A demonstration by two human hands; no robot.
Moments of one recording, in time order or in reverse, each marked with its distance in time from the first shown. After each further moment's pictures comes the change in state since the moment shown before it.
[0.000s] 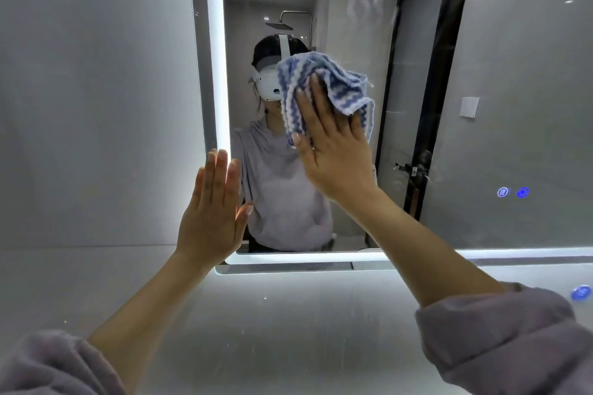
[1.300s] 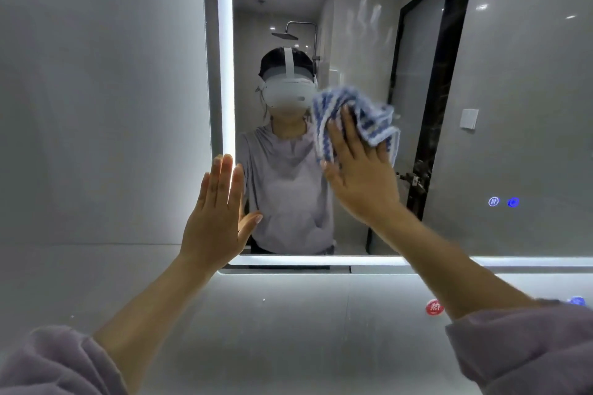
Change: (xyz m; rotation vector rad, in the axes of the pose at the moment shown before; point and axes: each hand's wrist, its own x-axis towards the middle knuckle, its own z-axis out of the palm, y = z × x) left_hand 0.003 0.010 -0.025 0.046 -0.148 -0.072; right_hand -0.030 0.032 -0.018 -0.044 -0.187 0.040
